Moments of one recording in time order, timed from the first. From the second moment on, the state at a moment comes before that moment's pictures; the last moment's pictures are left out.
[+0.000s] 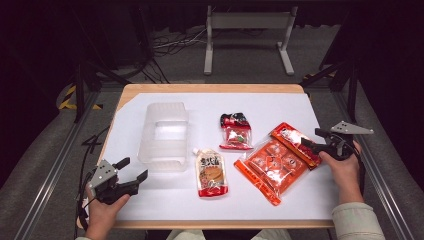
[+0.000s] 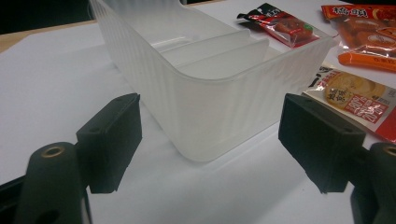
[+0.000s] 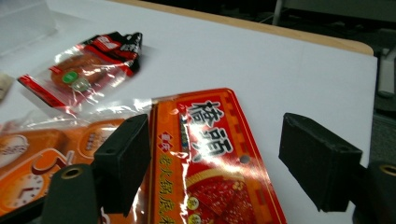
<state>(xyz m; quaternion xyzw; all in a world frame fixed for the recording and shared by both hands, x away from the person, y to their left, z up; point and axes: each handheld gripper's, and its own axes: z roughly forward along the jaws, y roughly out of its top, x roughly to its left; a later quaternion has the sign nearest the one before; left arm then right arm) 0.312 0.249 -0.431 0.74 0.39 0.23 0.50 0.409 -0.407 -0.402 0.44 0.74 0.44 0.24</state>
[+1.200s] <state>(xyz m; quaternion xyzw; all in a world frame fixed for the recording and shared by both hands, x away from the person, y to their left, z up) 0.313 0.248 -0.433 0.74 0.39 0.23 0.49 0.416 -0.431 -0.433 0.50 0.75 0.42 0.13</state>
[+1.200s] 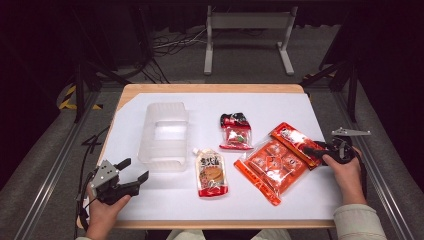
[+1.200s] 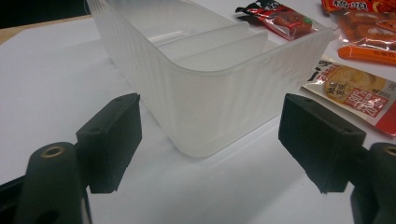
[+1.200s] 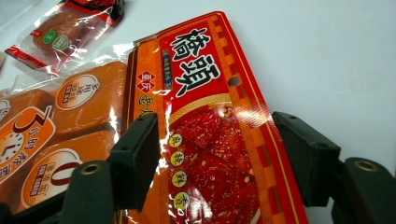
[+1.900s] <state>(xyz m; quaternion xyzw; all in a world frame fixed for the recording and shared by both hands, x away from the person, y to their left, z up) 0.313 0.248 -0.433 0.74 0.39 0.23 0.49 0.414 -0.418 -0.427 0.46 0.77 0.44 0.08</state>
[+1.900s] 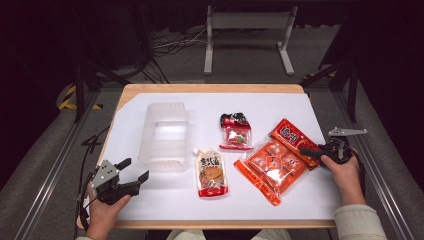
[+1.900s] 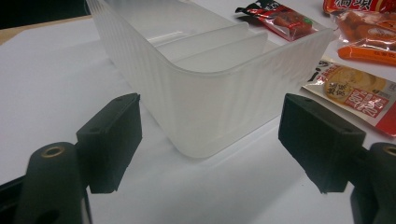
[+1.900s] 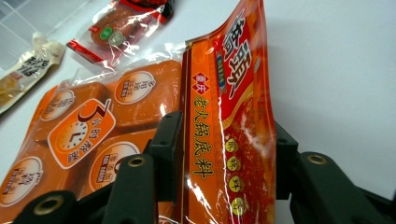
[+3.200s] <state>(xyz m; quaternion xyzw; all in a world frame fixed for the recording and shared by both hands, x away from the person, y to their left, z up) 0.311 0.246 -0.429 0.75 0.38 0.23 0.49 0.412 -0.411 -0.410 0.43 0.79 0.43 0.11</state>
